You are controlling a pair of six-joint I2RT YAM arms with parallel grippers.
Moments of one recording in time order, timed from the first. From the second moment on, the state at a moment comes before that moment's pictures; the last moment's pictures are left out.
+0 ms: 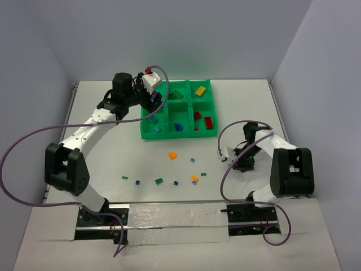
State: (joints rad) left arm -0.38 1.61 1.34 -0.12 0.41 0.40; right arm -0.01 1.48 0.78 -0.96 -0.30 -1.67
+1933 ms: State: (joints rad) left arm -0.26 1.65 1.34 -0.31 0.41 0.17; right arm 0.23 2.00 1.64 -0.50 -0.55 -0.49
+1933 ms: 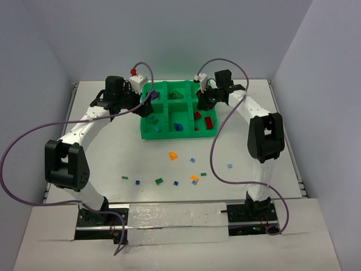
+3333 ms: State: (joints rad) left arm -0.53 1.83 1.14 -0.60 0.76 1.33; right arm 0.10 1.78 1.62 -0.48 -0.50 -0.27
